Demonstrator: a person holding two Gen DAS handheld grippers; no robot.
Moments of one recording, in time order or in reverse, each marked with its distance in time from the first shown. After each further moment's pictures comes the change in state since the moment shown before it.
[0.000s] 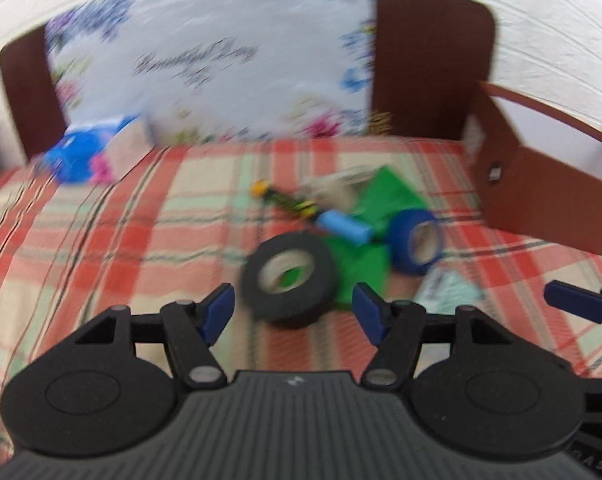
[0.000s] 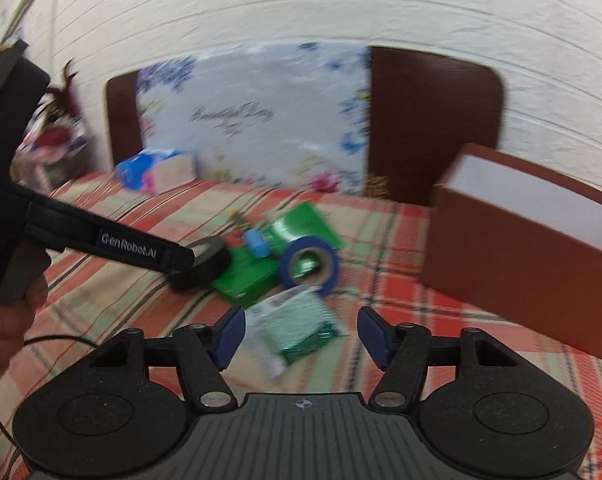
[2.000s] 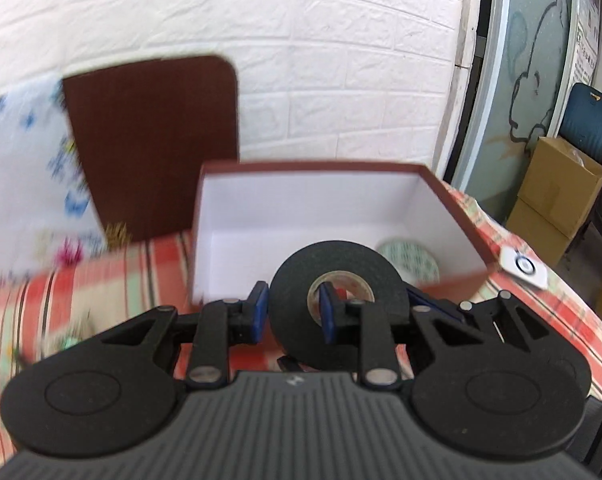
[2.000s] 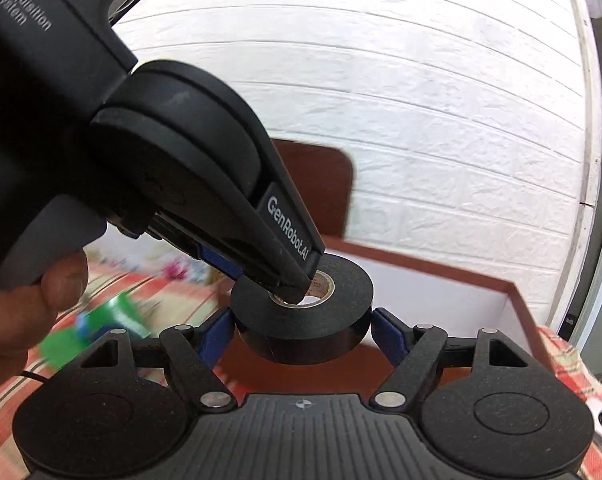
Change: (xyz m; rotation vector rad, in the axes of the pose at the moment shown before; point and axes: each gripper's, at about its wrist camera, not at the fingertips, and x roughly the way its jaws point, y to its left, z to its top) left arm -0.008 -0.238 0.105 0.269 -0.106 -0.394; right arm -0.055 -0.120 0.011 0.019 -0.279 -0.314
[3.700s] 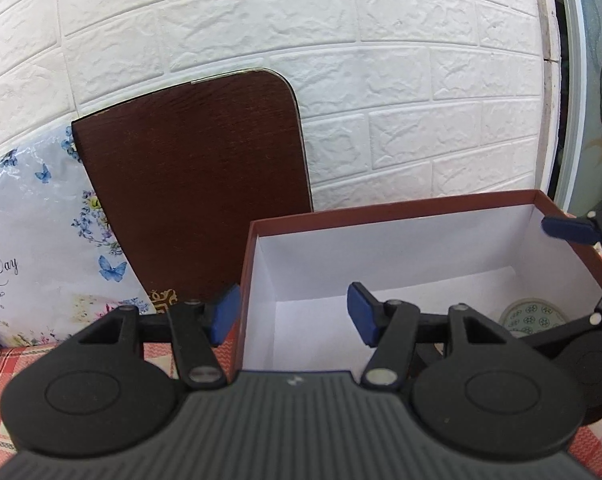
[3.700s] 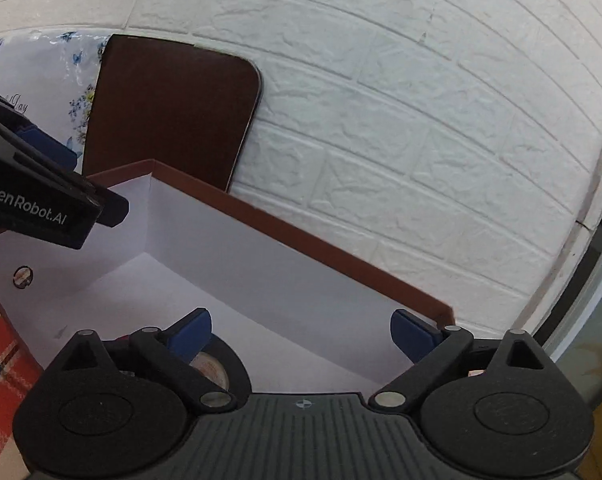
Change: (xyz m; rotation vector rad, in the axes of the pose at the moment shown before) left arm 0.084 0.002 0.028 0.046 -0.079 0.305; right arm 0.143 -0.109 0.003 -0.219 0.184 -0.086
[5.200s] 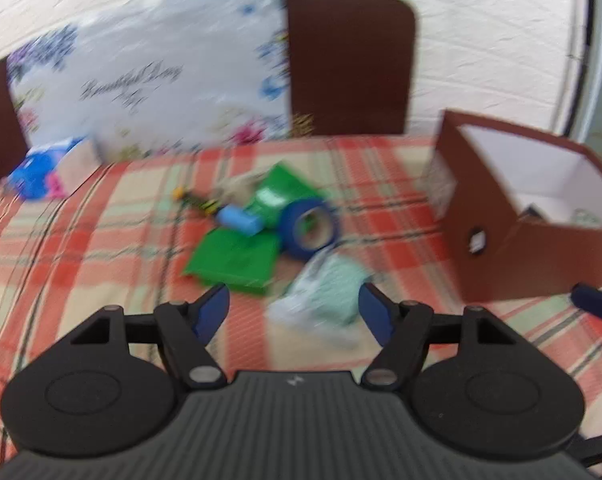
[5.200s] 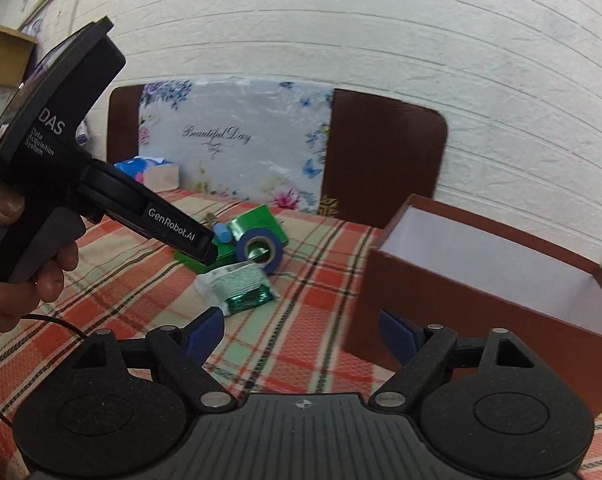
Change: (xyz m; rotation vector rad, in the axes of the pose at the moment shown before) left arm -0.155 0.139 -0.177 -0.212 0.190 0.041; right arm -0.215 0.186 -0.063 0.092 -0.067 0.317
